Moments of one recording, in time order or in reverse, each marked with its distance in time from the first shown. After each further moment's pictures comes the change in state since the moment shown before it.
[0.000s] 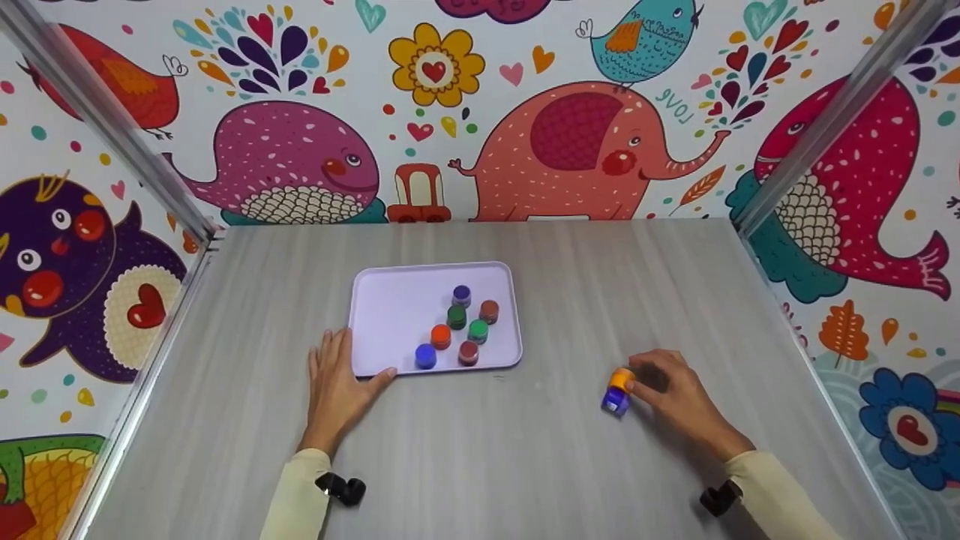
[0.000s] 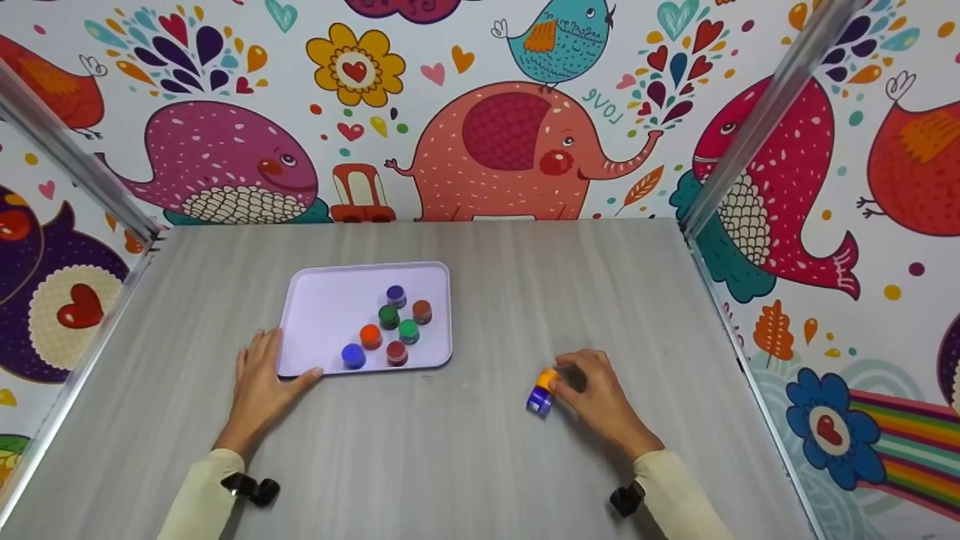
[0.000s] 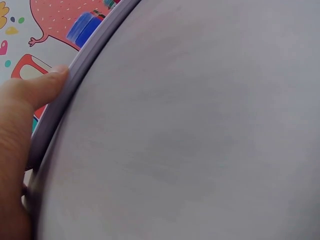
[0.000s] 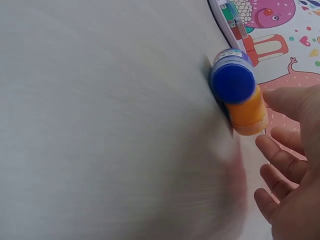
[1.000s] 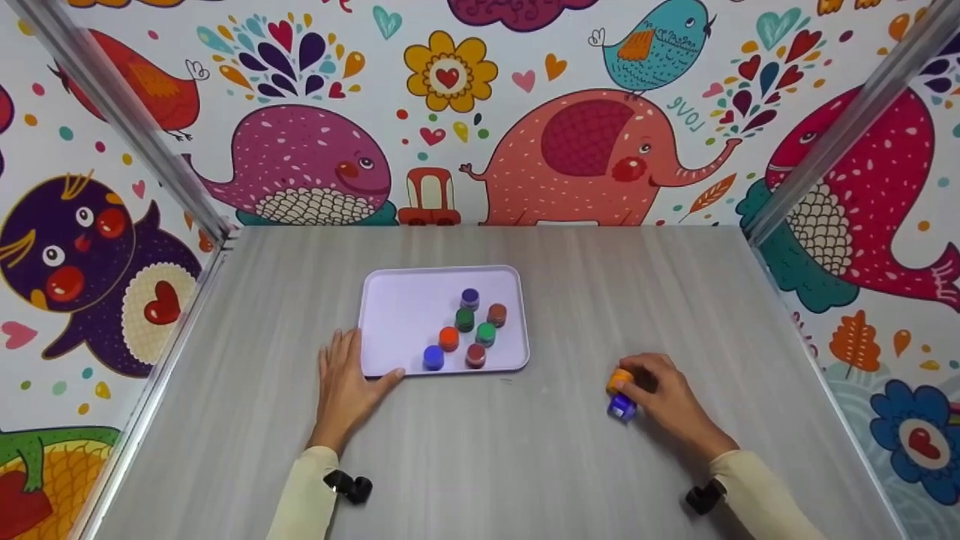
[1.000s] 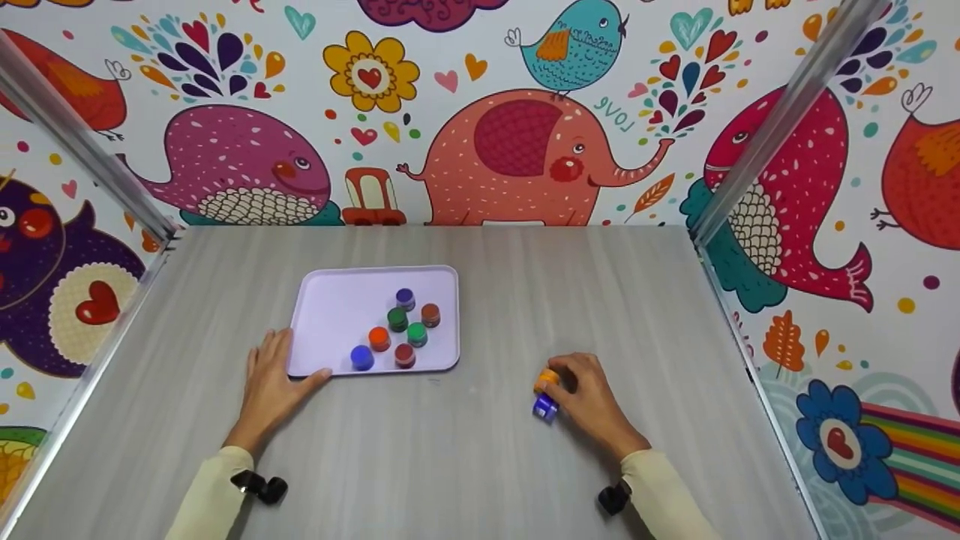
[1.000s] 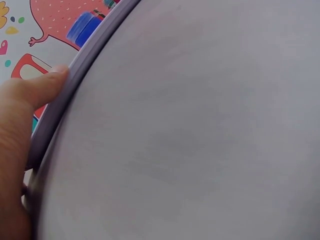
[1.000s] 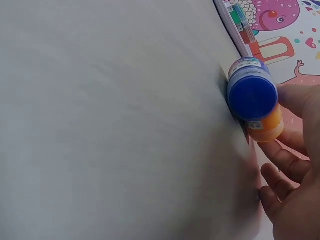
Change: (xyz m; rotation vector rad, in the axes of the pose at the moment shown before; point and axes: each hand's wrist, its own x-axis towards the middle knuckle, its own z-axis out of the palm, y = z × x) left_hand 0.001 -0.001 0.000 -0.007 0.020 0.006; right_hand 0.012 -0.006 0.021 0.075 -0.019 -0.002
